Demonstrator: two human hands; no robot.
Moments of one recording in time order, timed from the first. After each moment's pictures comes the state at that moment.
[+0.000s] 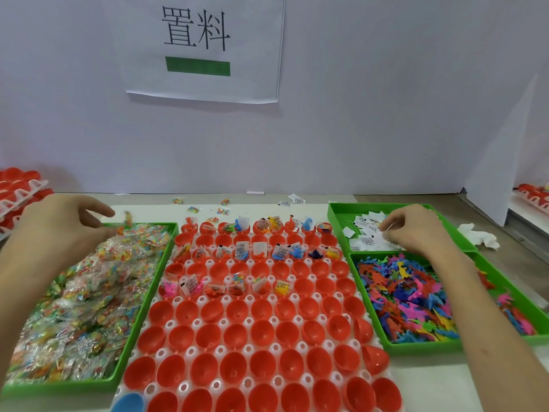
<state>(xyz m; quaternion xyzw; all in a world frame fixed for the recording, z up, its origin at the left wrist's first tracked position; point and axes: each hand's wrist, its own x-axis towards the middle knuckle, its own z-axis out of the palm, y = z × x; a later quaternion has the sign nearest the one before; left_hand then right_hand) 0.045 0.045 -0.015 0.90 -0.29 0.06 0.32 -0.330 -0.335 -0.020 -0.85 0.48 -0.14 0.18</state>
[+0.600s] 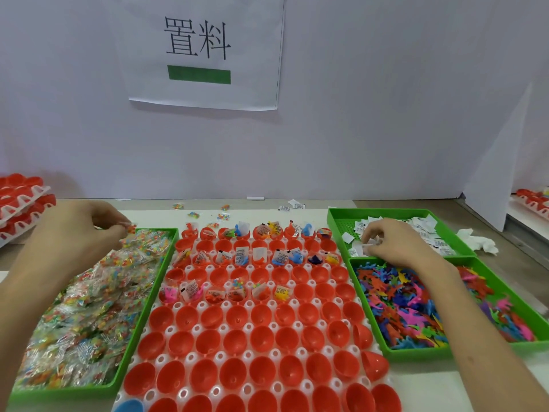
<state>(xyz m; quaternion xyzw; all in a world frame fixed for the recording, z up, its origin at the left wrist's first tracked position) 0.005 0.035 0.003 0.88 -0.31 0.06 0.36 -0.314 -0.329 -0.036 -0.89 0.41 -0.08 0.15</state>
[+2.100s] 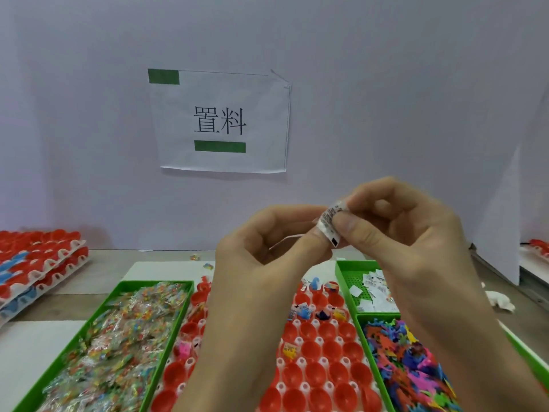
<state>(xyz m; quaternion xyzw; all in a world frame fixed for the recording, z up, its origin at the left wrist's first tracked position) -0.223 -0.035 0.108 0.47 -0.40 -0.18 0.77 -0.318 -0.150 0.117 -0.73 0.02 -0.48 0.49</state>
